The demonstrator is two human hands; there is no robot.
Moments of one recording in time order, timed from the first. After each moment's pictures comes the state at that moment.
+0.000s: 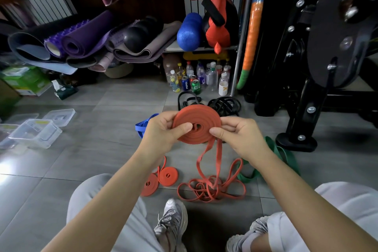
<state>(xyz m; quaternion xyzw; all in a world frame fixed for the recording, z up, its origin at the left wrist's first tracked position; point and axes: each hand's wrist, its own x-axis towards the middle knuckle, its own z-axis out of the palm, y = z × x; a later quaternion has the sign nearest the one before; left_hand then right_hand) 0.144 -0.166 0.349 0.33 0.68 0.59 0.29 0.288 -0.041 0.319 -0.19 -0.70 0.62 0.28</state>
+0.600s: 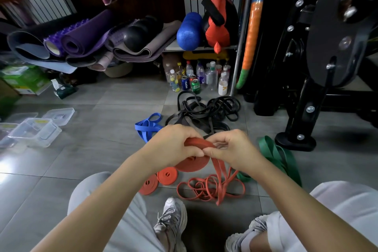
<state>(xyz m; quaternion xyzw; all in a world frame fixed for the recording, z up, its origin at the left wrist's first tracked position) 0.148 -0.166 0.356 0.59 0.77 0.17 0.20 0.292 -0.052 0.304 -0.21 -0.82 0.50 0.17</state>
